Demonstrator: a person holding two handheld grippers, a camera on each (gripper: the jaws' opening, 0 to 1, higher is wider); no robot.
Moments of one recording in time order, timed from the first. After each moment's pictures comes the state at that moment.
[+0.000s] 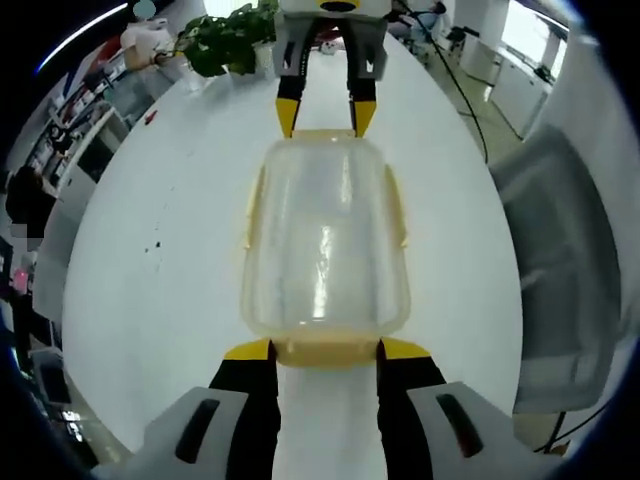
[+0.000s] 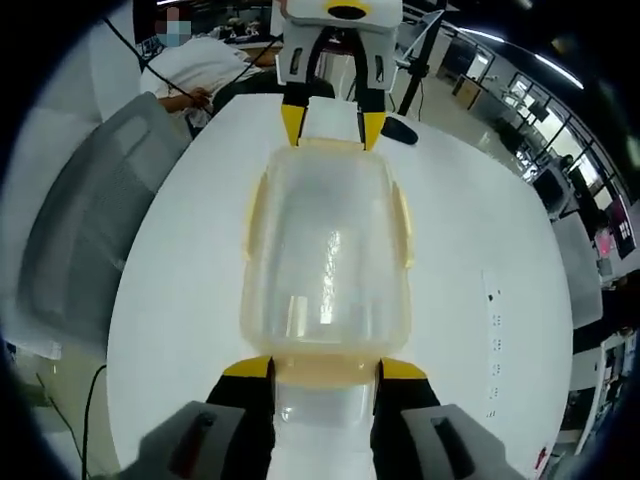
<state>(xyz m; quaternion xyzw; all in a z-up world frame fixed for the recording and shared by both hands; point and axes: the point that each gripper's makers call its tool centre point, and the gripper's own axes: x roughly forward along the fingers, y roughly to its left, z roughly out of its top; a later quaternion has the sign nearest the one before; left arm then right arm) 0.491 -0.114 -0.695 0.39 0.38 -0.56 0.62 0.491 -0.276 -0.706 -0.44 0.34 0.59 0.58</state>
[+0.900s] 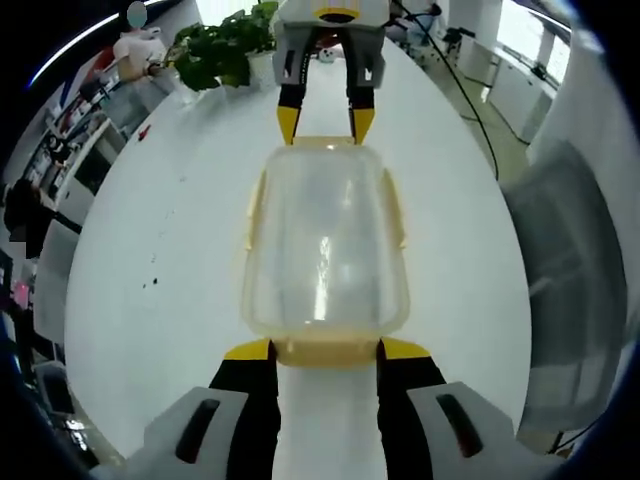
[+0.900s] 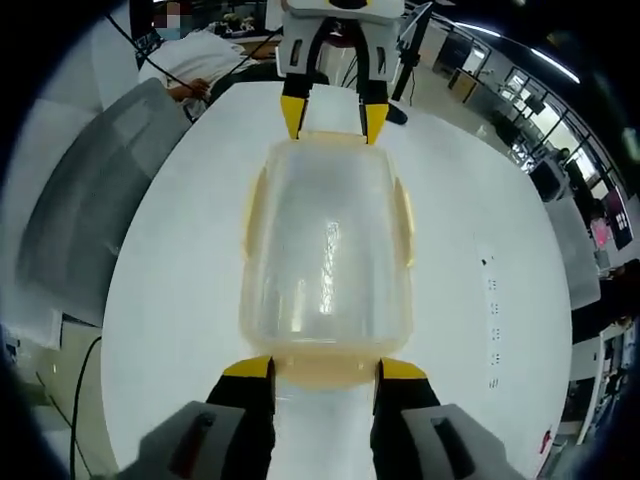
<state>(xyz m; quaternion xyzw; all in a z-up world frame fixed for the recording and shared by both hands) 0.503 -0.164 -0.697 0.39 0.36 -0.57 0.62 0.502 -0.325 -0.714 -0.45 0.35 0.58 0.58</state>
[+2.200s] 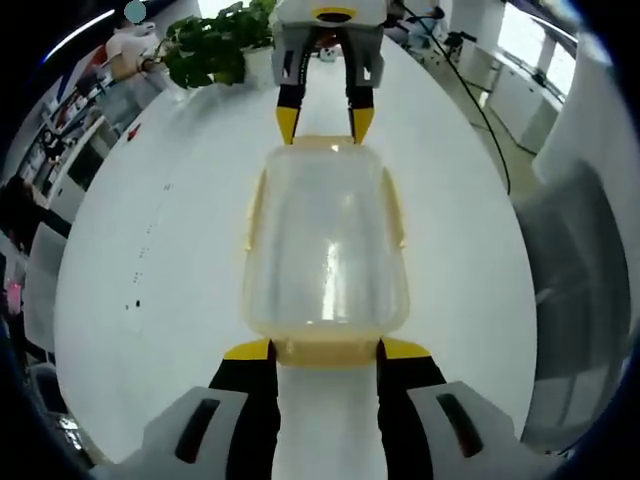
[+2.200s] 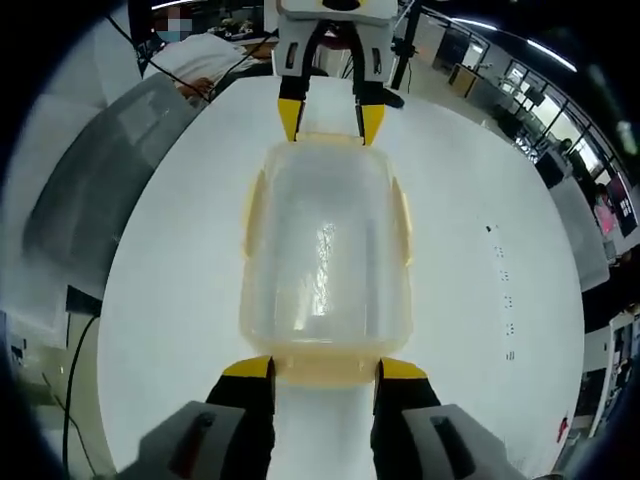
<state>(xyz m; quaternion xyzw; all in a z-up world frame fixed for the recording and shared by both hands) 0.510 -0.206 -0.721 0.38 0.37 -0.58 0.62 0.508 -0.366 -0.735 -0.43 0.36 0.59 0.58</state>
